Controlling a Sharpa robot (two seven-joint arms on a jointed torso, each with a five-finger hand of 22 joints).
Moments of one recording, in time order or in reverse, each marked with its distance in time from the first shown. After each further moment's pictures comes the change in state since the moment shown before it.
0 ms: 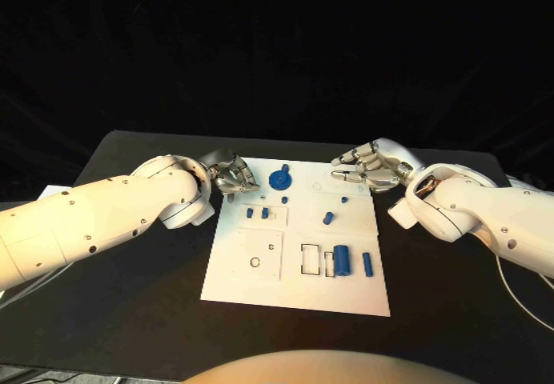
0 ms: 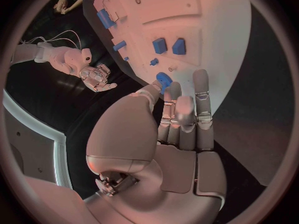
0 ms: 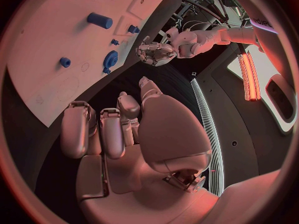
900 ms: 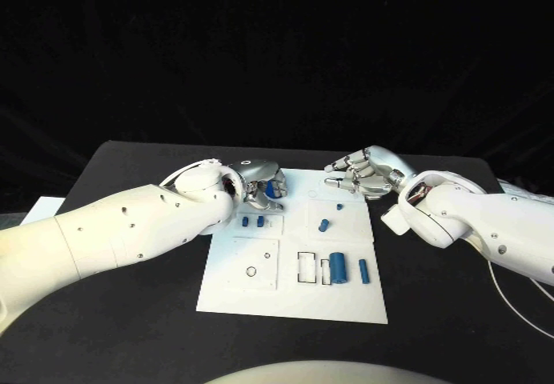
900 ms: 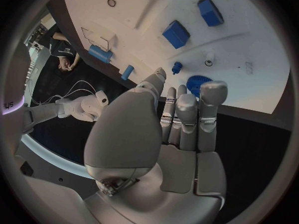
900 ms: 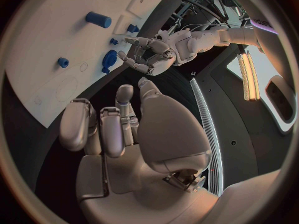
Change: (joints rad) left arm -0.004 0.192 -0.014 -0.139 -0.464 0.086 0.192; left_hand 0.118 -0.058 -0.075 -0.047 0.000 0.154 -0.020 -0.277 -0.324 0.011 0.013 -0.280 -0.416 0.150 -0.015 0.105 -0.050 -0.032 0.267 -0.004 0.296 0.241; right arm -0.001 0.005 0.000 0.001 0.000 -0.010 0.008; right_hand 0.009 0.009 -0.003 -0.003 0.007 0.000 0.000 0.000 0.002 -0.111 -0.003 -0.279 -0.209 0.000 0.000 -0.029 0.000 0.016 -0.029 0.000 -0.040 -0.068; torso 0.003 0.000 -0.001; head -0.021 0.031
